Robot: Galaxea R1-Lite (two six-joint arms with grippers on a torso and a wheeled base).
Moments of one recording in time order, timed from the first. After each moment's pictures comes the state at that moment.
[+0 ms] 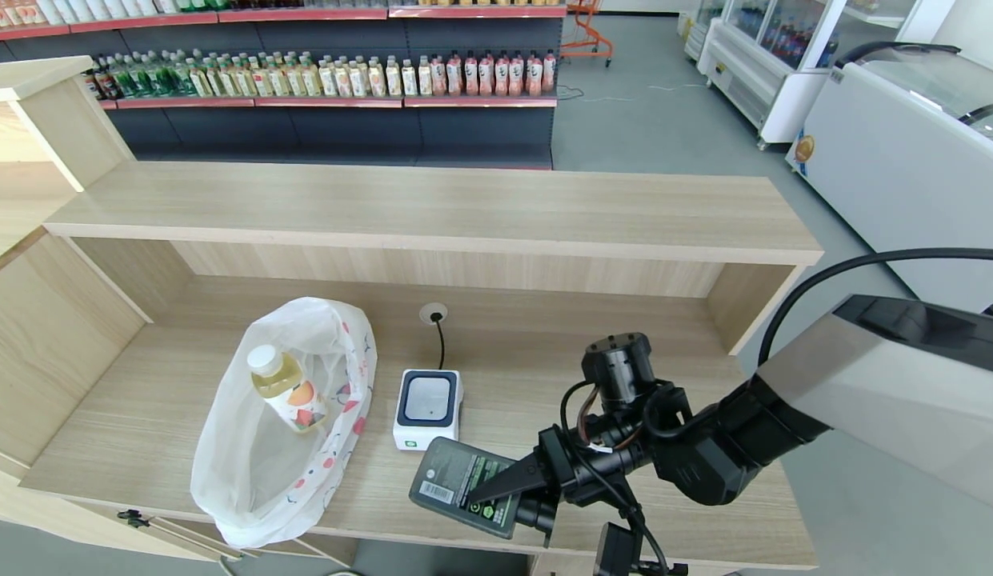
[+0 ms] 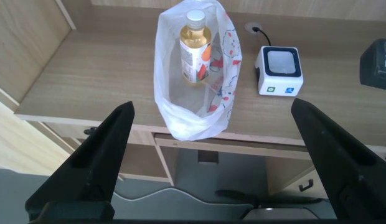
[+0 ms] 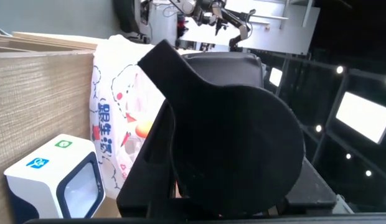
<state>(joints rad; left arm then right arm) 0.00 0.00 0.00 0.00 0.00 0.00 0.63 2.22 -1.01 -0.68 1.18 -2.53</state>
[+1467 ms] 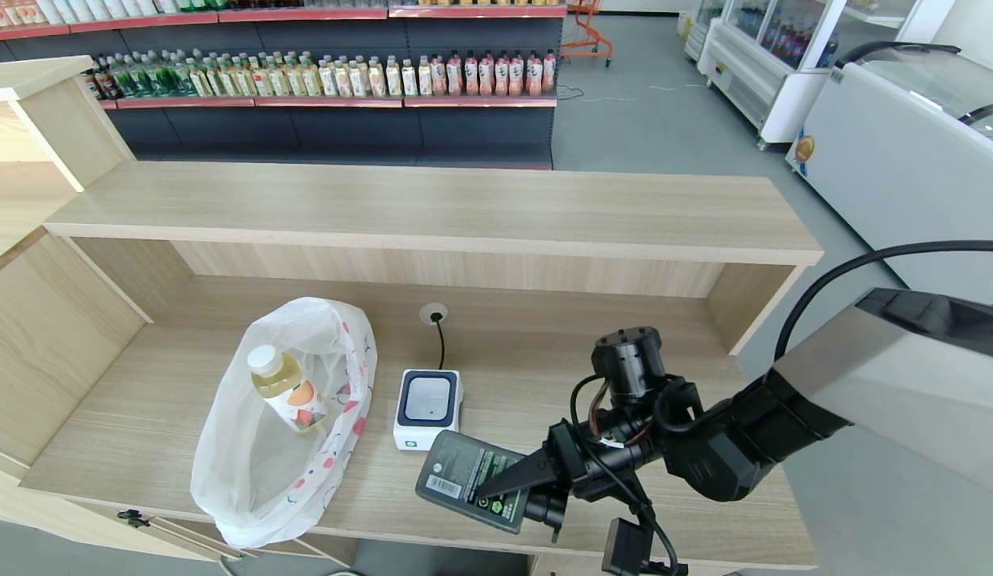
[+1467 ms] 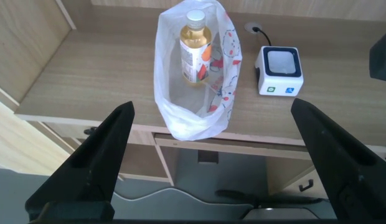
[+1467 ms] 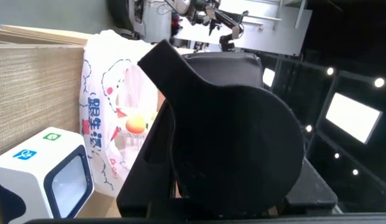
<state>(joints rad) 0.00 0.00 0.00 0.00 0.00 0.00 0.61 2.19 -0.99 -0.68 1.21 -2.55</state>
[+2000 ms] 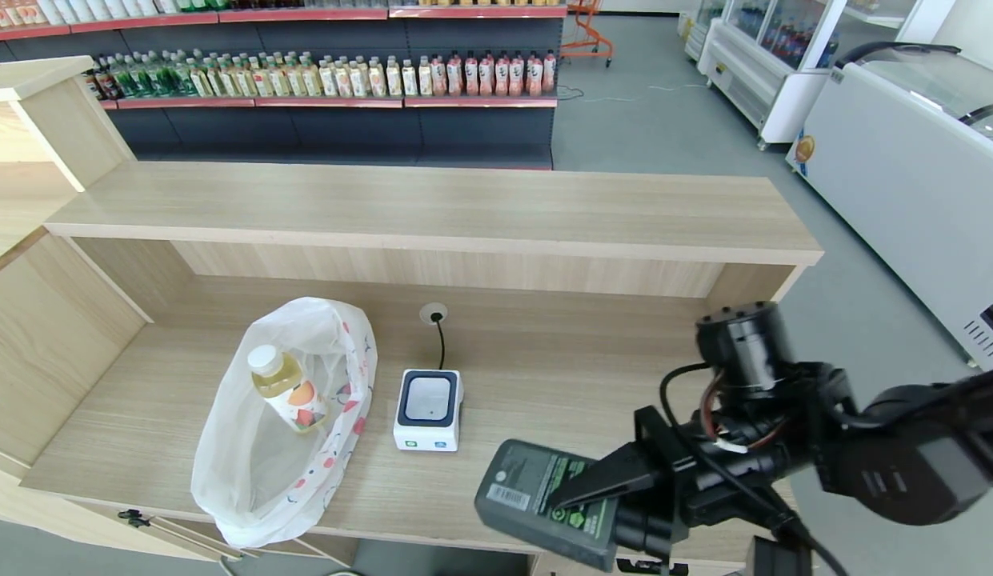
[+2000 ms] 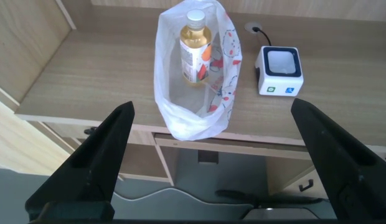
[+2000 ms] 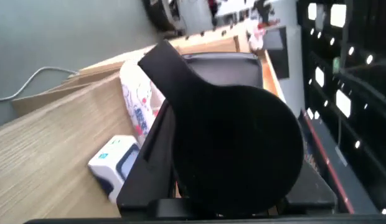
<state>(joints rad) 0.00 0.00 0.00 0.00 0.00 0.00 0.55 1.78 -0.76 -0.43 1.15 -2.20</state>
